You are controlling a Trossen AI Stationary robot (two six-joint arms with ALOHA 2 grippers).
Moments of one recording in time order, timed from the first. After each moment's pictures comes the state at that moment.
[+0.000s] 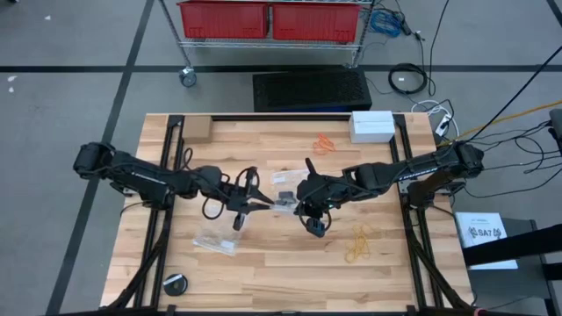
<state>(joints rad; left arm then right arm) -0.11 1.28 0.61 0.65 0.18 0.54 0.20 1.53 1.33 -0.54 -0.01 0.43</state>
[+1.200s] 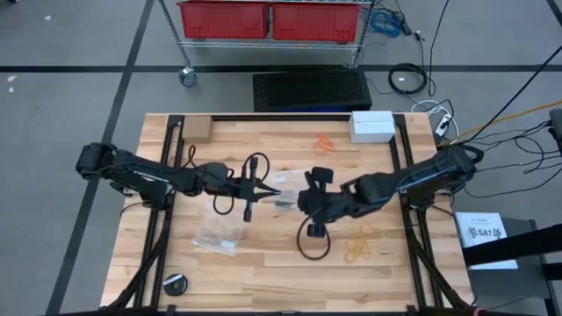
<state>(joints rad) -0.08 1.29 0.68 0.57 0.03 0.34 0.33 1.64 1.53 -0.83 0.48 0.23</state>
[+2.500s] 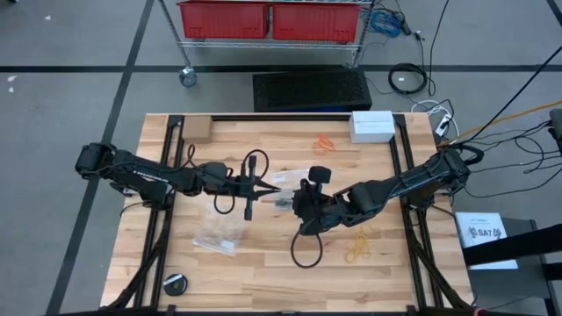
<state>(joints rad) -0.08 1.29 0.68 0.57 -0.01 0.32 0.36 1.68 1.56 -0.81 0.69 0.19</state>
